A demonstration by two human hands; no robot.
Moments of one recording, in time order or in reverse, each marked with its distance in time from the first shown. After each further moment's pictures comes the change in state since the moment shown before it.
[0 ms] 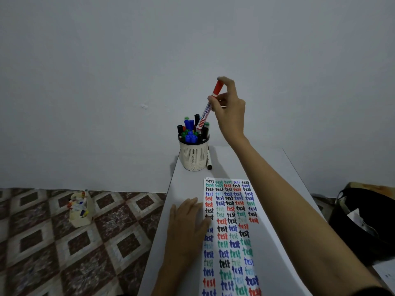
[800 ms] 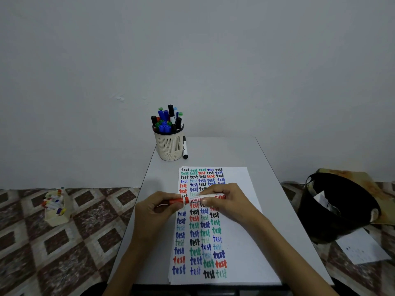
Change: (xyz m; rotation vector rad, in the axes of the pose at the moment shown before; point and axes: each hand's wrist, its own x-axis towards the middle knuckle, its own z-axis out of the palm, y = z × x) left_hand -0.009 0.018 -0.028 -0.660 0.134 0.092; right_hand -0.202 0.022 -0.123 0.292 -0.681 0.547
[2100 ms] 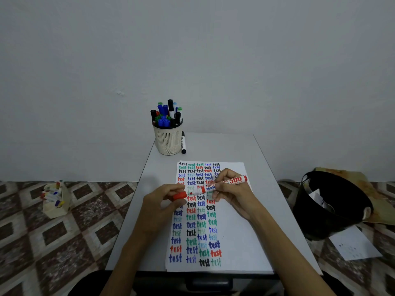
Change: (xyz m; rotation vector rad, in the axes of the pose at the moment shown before) left_hand -0.002 -0.006 0.006 0.131 -0.125 -0.024; right_hand -0.008 -0.003 -0.014 0.628 0.093 0.081
